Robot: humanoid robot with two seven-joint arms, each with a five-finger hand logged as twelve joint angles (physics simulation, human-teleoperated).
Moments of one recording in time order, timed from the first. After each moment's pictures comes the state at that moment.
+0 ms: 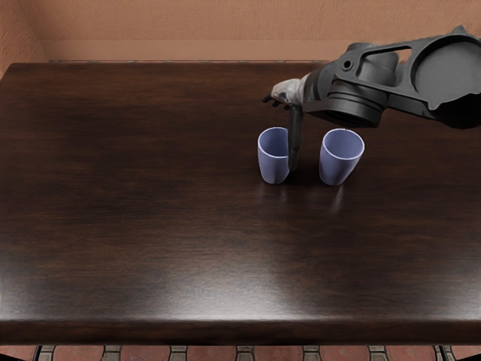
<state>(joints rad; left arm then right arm) -0.05 0.00 0.39 -0.23 0.38 0.17 0.45 1.78 -0.27 -0.38 1.25 -0.26 -0.04 -0.61</state>
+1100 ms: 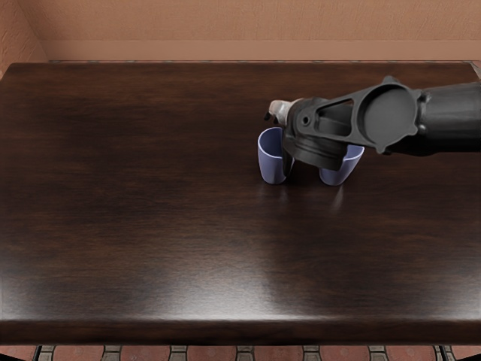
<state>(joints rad) -0.05 0.00 0.39 -0.23 0.38 0.17 0.45 1.77 -0.11 -0.55 1.24 -0.25 -0.29 -0.61</state>
